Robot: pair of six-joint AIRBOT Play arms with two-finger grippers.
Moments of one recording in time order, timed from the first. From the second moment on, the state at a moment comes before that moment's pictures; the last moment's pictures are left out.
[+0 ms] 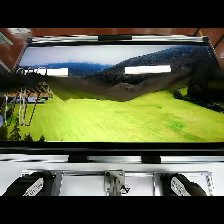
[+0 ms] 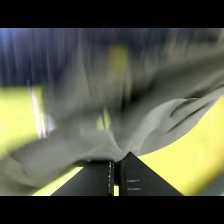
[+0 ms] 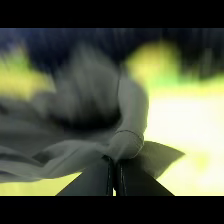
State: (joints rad) left arm 0.03 -0.90 1.42 0.73 -1.12 -1.17; right arm -0.34 -1.04 1.47 -0.82 1.18 1.14
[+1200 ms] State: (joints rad) left arm 0.03 -0.85 1.42 1.16 -1.26 -1.36; right arm -0.33 -1.11 1.76 -1.11 1.53 1.40
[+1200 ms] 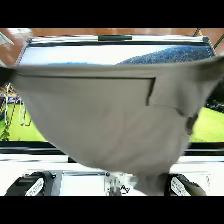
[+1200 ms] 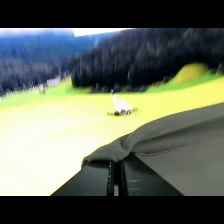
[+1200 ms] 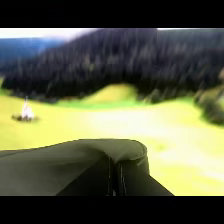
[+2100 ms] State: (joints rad) left arm 0.08 -1.65 1.64 1.14 -1.21 -1.41; right arm -0.12 -1.65 1.63 -0.98 0.90 1.45
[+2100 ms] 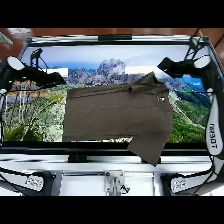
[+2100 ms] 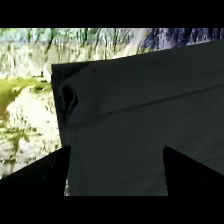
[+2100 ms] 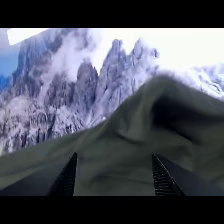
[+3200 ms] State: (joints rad) left arm 0.43 -1.26 0.54 0.88 -1.28 -1.01; right arm -0.52 -1.28 1.28 -1.08 1.57 1.35
